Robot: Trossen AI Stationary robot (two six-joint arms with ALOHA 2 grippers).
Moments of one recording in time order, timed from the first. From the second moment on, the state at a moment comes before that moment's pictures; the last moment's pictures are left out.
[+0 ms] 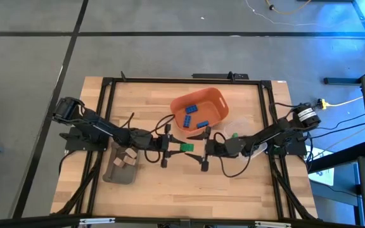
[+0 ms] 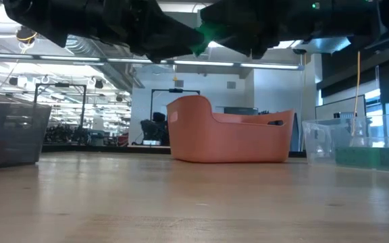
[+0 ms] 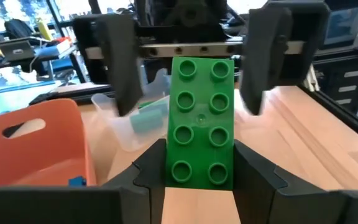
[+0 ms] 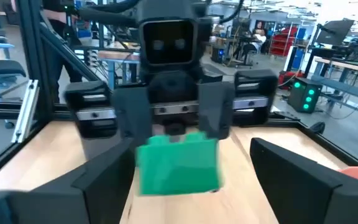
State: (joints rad) left arm -0.23 1.57 0.63 0.84 -0.22 0.11; right arm 0.34 1.67 0.66 1.00 0.44 -0.06
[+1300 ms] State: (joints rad) left arm -0.30 1.12 0.34 0.79 -0.46 0.06; right arm 0.58 1.21 0.66 -0.13 1.04 0.24
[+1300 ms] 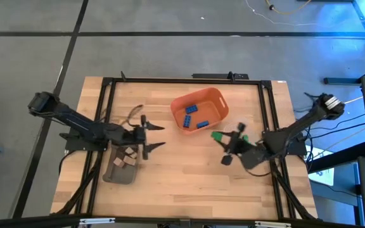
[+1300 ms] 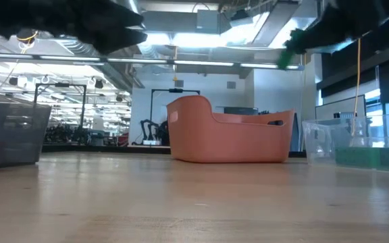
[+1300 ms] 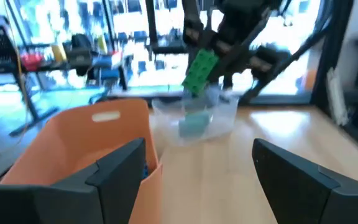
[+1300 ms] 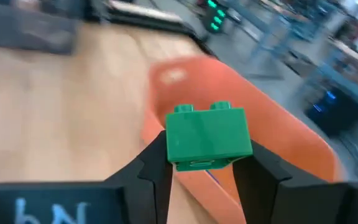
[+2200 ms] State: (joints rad) left arm -0.29 1.06 0.23 0.95 -0.48 0.04; right arm 0.41 1.05 0.74 -1.12 0.27 0.91
